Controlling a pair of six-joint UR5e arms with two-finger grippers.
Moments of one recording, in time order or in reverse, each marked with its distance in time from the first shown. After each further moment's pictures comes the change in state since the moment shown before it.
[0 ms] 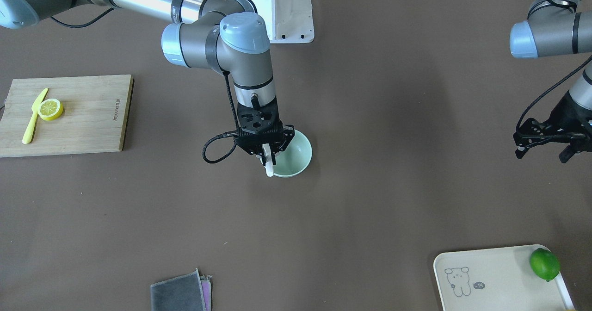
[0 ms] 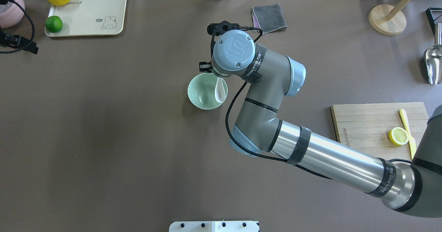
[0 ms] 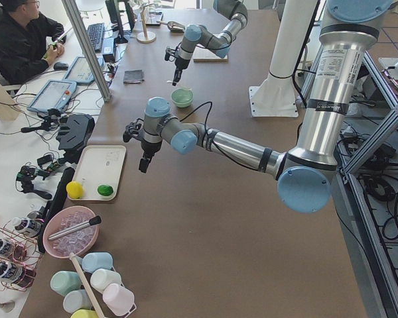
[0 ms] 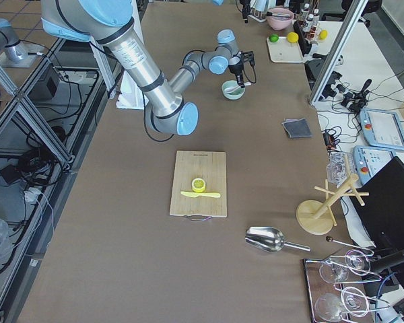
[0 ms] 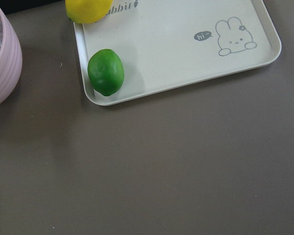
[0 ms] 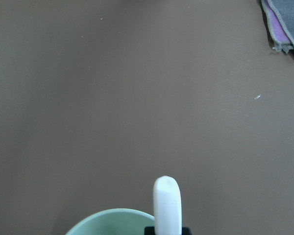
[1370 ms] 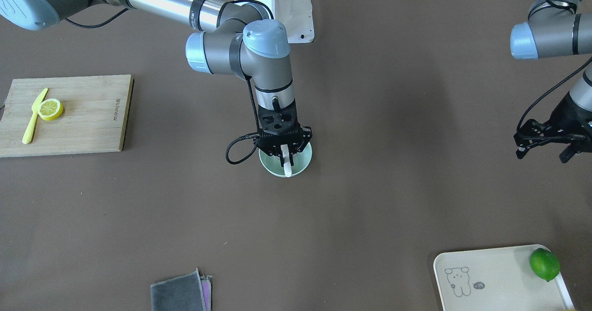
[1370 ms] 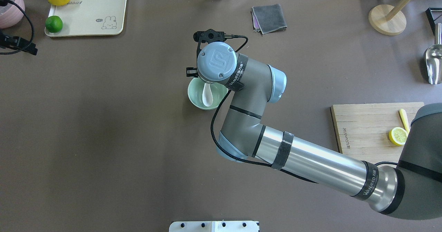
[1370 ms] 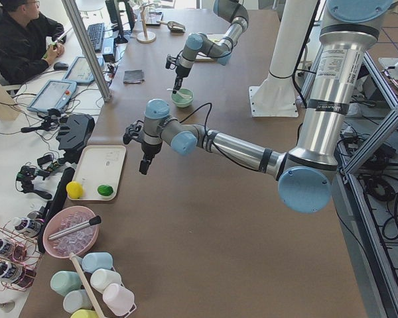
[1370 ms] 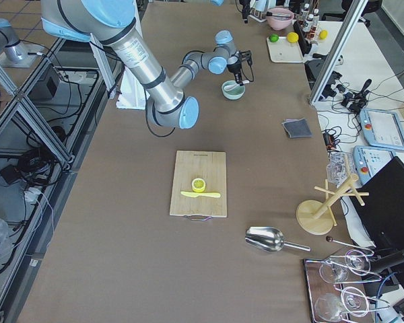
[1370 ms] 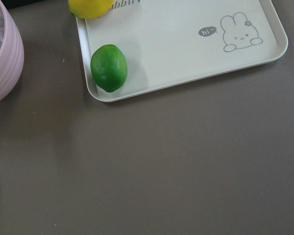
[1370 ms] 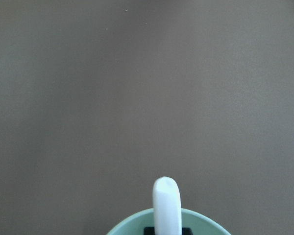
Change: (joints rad) left arm 0.000 0.005 0.007 -0.001 0.000 0.000; right arm -0.041 0.046 -0.090 0.069 -0.044 0.032
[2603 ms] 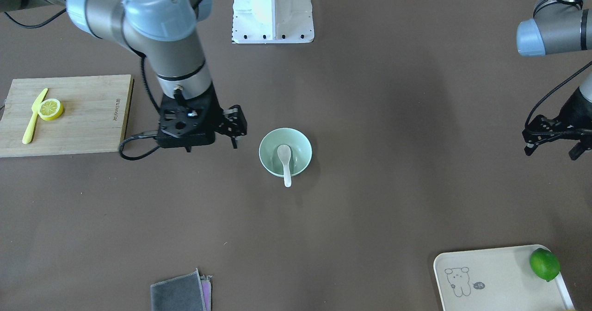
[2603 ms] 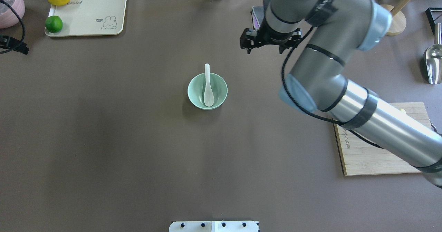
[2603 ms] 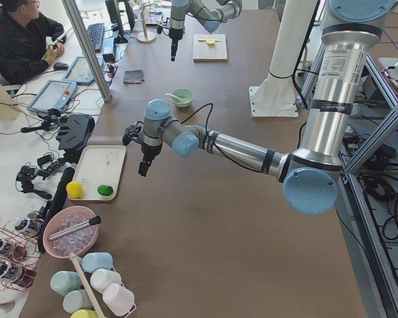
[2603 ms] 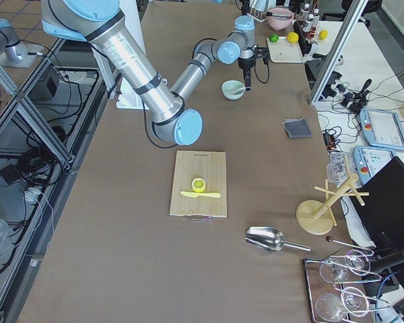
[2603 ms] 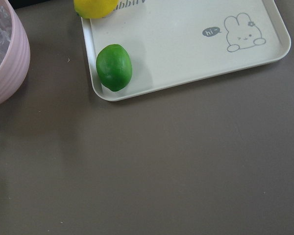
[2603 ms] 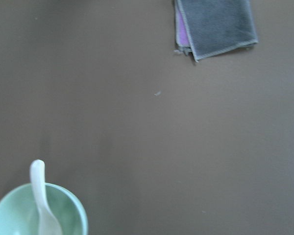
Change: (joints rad) left arm -0.042 0.028 -0.020 0.010 -0.008 0.078; right arm 0.310 -0.218 0.420 -0.441 0.421 -0.264
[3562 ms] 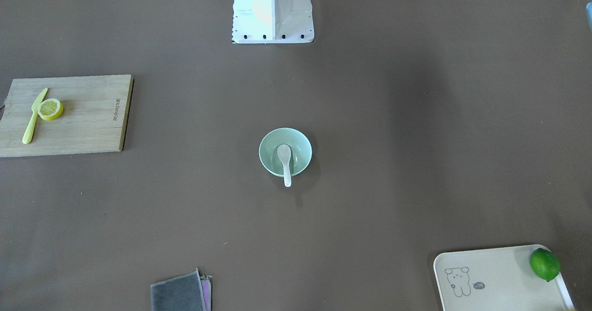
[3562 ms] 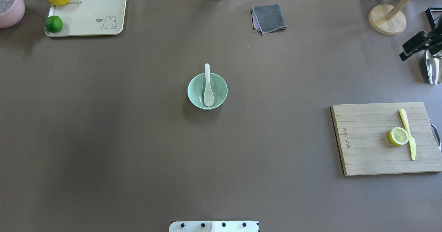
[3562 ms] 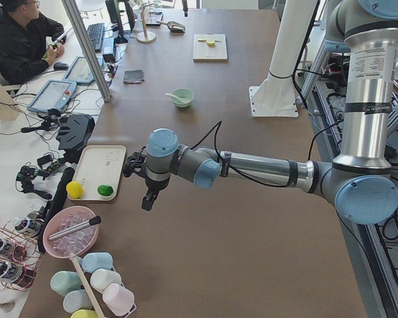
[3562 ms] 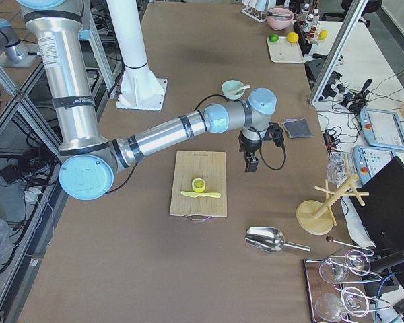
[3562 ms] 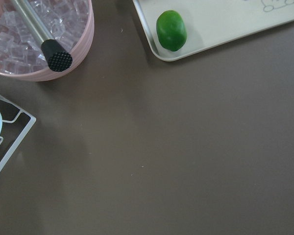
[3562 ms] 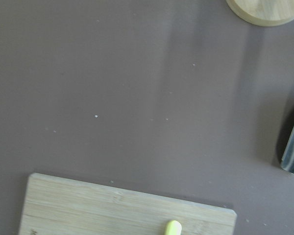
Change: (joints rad) left arm -0.276 0.157 0.003 0.042 -0.198 0.361; right arm 0.527 -0.542 0.029 -0.044 0.337 -0.860
